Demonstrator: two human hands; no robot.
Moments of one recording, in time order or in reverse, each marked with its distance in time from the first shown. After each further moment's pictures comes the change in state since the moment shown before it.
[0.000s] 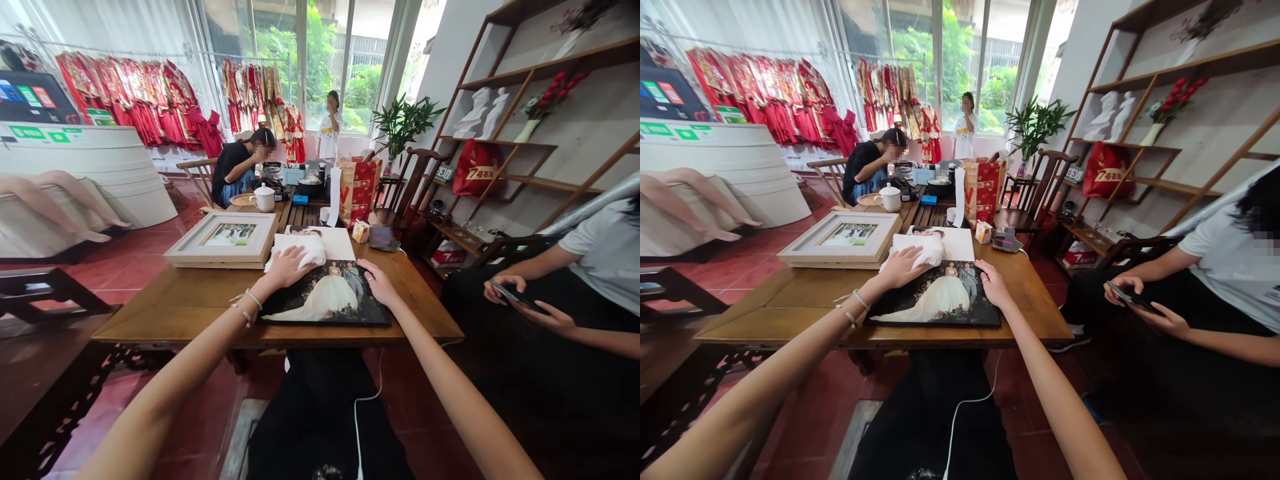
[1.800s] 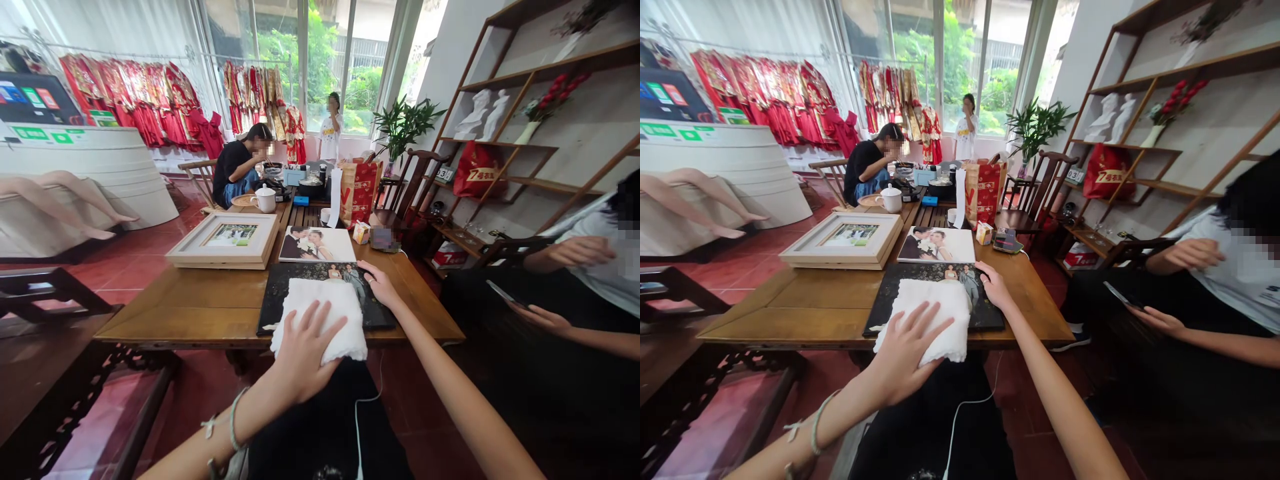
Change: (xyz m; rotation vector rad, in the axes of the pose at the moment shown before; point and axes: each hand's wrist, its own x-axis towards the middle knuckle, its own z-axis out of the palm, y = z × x) left_hand -0.139 0.110 -0.030 -0.097 -0.024 0.135; right_hand 0.000 -0.007 -0.001 0.066 -0.029 0.011
